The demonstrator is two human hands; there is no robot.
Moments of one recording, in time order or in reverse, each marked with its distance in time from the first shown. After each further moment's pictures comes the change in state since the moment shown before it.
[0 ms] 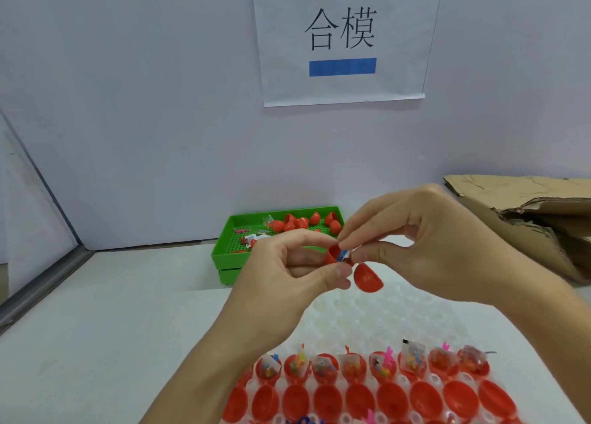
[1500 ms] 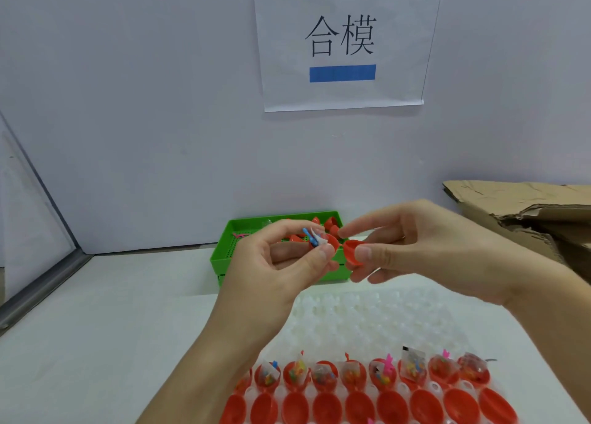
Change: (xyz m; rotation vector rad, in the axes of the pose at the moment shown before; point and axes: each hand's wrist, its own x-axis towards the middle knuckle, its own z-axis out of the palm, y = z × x) left_hand 0.000 0.004 -0.002 -0.180 0.140 0.053; right_hand 0.002 0.008 -0.005 0.427 -0.194 0.454
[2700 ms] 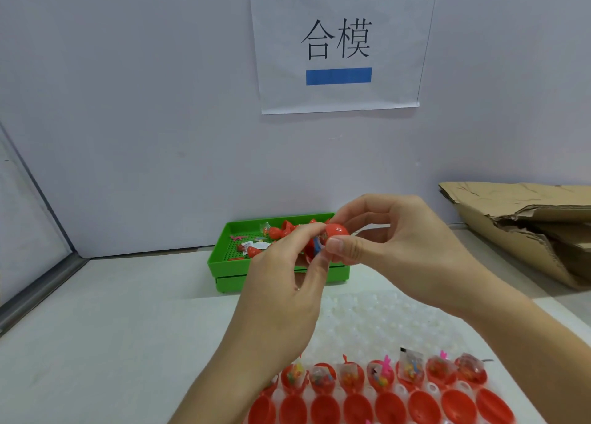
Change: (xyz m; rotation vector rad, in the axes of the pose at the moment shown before) left_hand -0.003 -0.009 0.009 0.597 0.019 0.242; right_hand 0.007 -0.003 0.028 -0.026 0.324 -0.226
